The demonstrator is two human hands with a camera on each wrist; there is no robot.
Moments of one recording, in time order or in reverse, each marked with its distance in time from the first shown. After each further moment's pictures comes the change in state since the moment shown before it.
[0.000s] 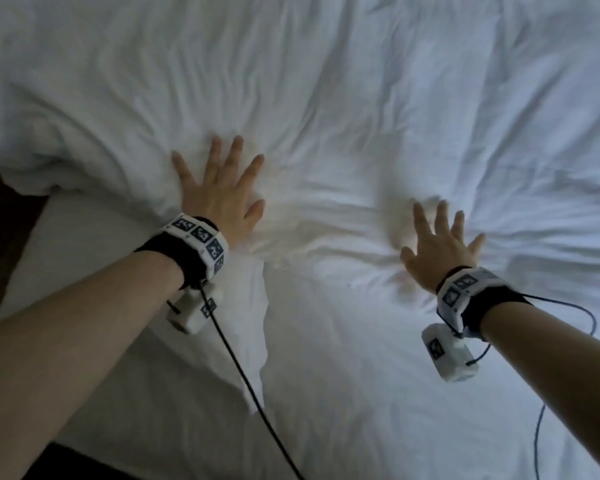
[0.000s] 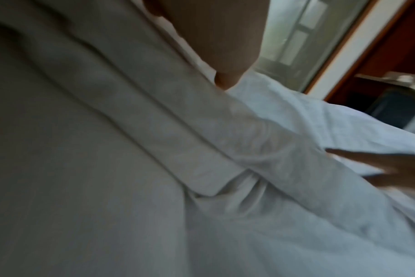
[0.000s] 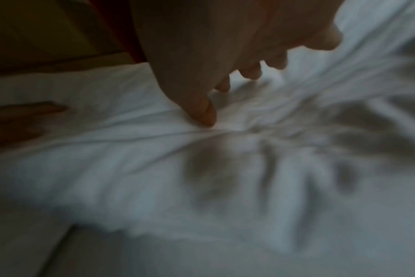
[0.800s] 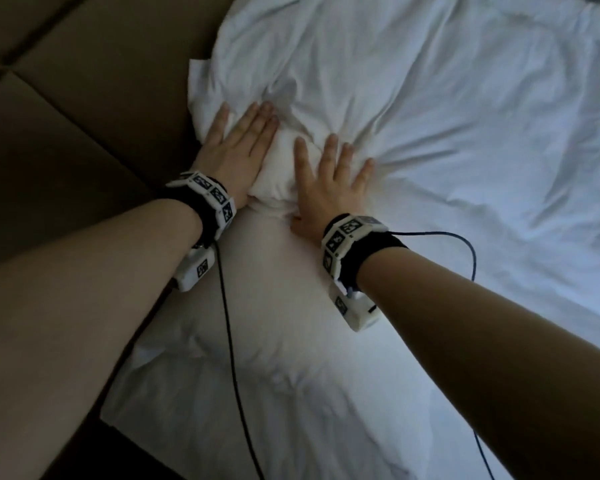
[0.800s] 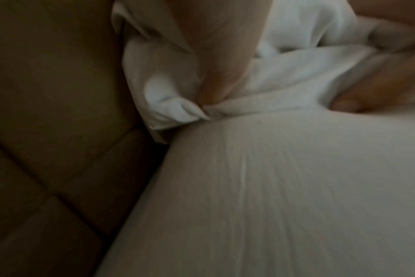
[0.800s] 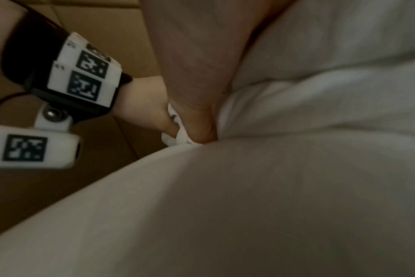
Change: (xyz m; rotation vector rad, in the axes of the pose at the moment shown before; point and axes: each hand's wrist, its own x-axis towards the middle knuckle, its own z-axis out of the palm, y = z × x) left_hand 0.026 -0.349 0.102 0.087 0.088 0.021; right_hand 0.018 -0.525 -0.043 -0.165 0.350 -0.528
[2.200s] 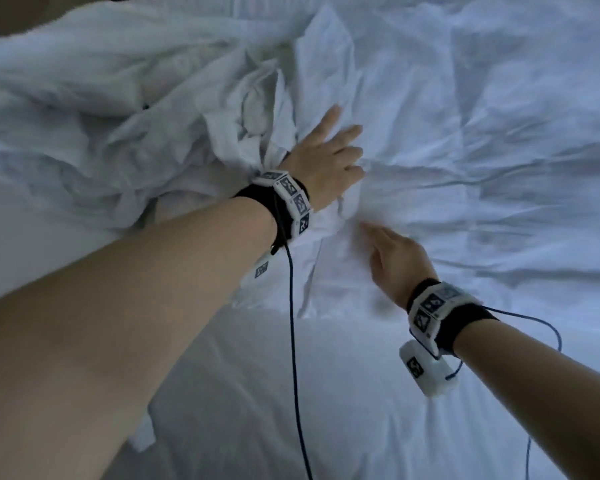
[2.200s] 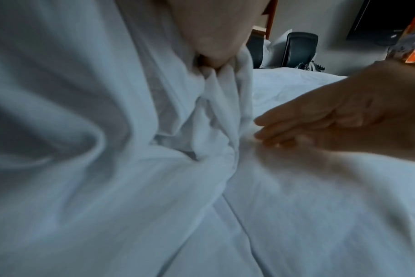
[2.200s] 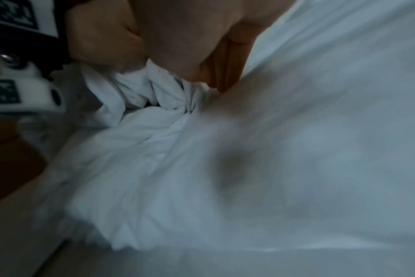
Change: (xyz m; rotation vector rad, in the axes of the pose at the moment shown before) left_hand 0.095 0.654 -0.328 0.124 0.316 0.915; right_hand -0.429 0.578 0.057 0.493 0.279 0.323
